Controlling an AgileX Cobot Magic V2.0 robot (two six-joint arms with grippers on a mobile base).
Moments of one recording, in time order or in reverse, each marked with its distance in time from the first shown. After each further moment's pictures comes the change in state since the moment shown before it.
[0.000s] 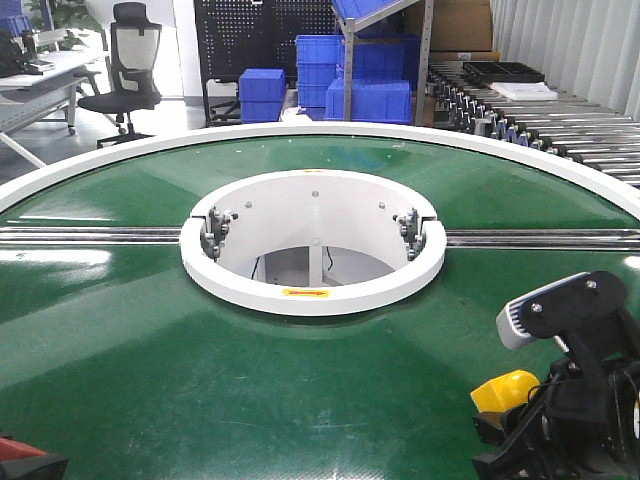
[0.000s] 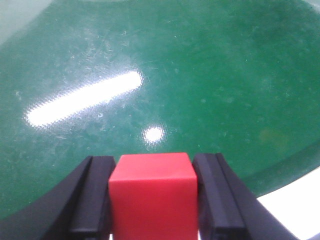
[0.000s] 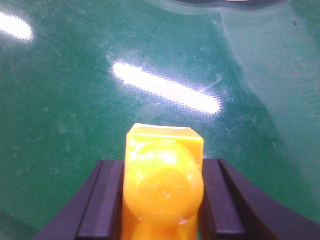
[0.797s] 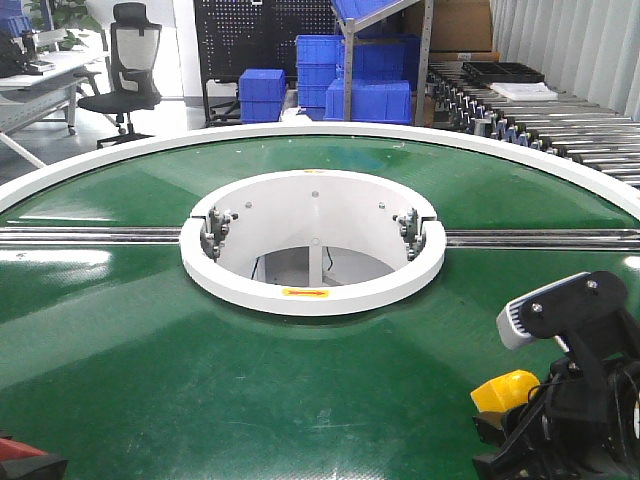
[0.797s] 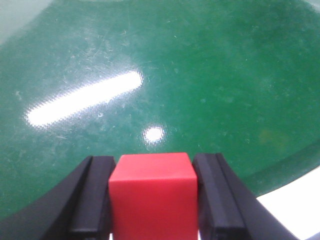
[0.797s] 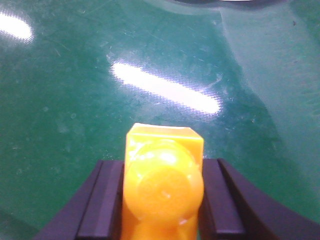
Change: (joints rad) left arm 0.000 0.000 0.000 0.000 0.000 0.000; right arm 0.000 -0.001 0.000 0.000 0.000 0.000
